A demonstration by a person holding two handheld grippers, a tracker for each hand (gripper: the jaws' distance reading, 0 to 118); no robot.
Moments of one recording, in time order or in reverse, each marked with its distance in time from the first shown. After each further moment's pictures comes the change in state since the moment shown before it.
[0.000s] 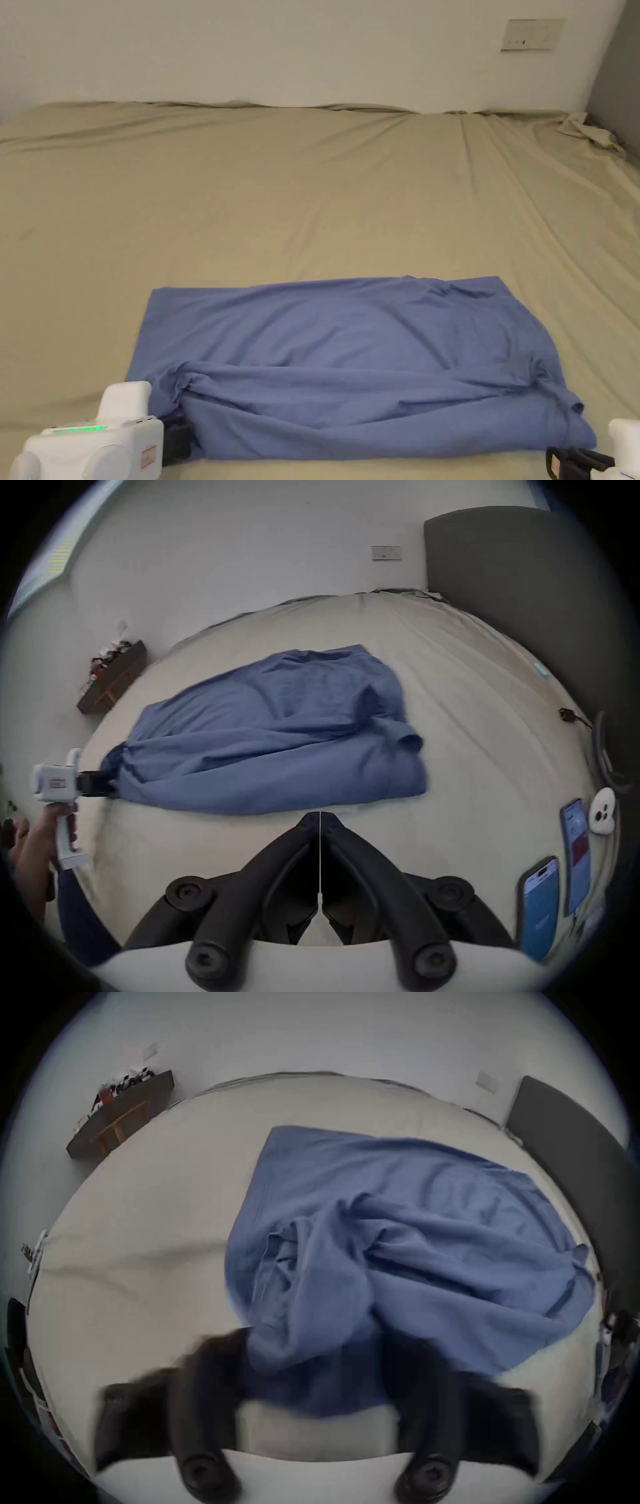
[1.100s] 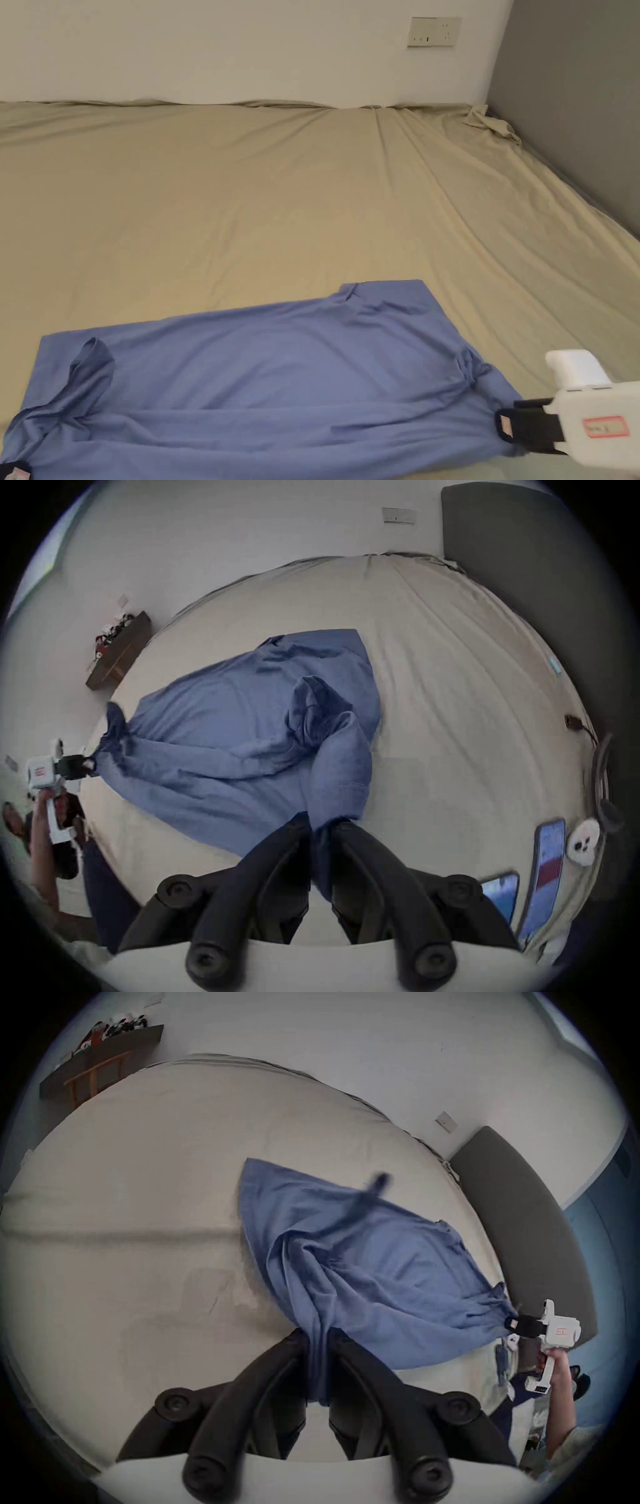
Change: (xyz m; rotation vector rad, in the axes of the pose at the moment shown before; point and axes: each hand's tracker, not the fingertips) left arm -0.076 0.014 0.101 -0.064 -0.371 0.159; right arm 0.052 0.049 0.033 -0.232 0.120 0.022
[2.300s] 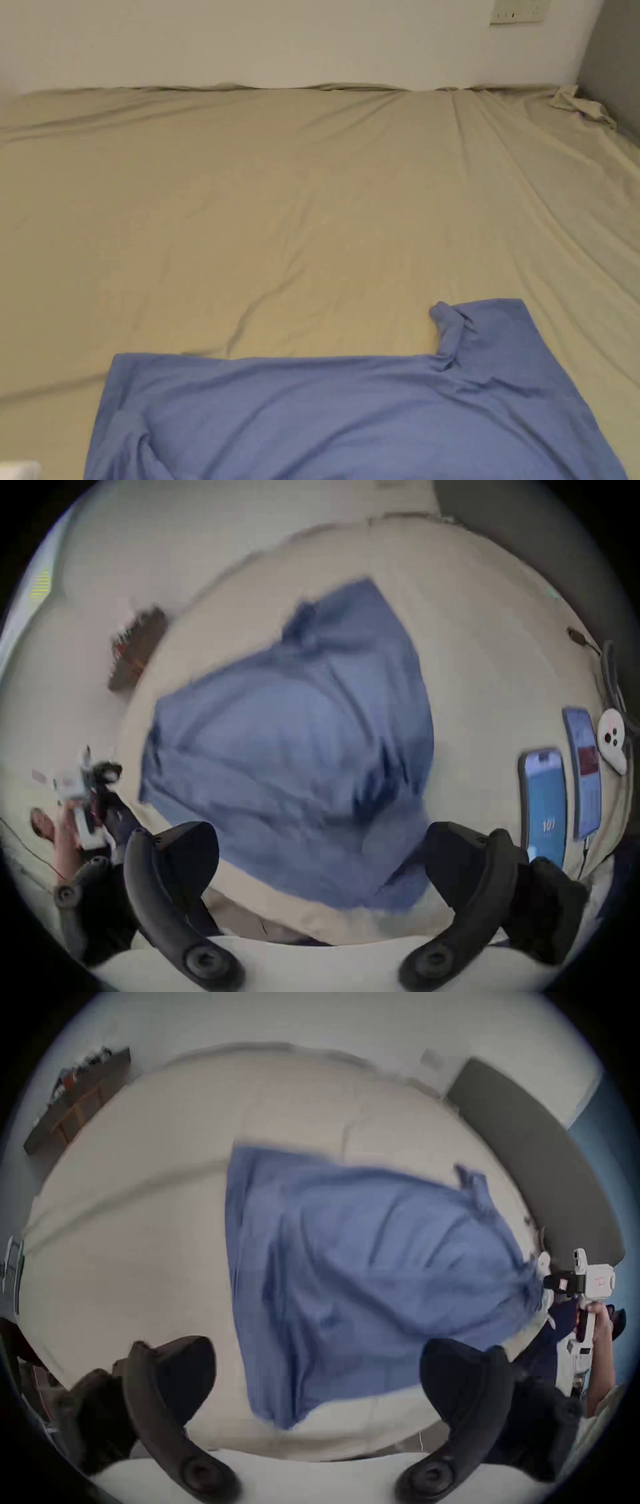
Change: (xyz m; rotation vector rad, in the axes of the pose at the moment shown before) left arm 0.023 -0.078 0.034 -0.100 0.139 -0.199; right arm -0.022 -0.084 0.040 -0.026 0.156 -0.121
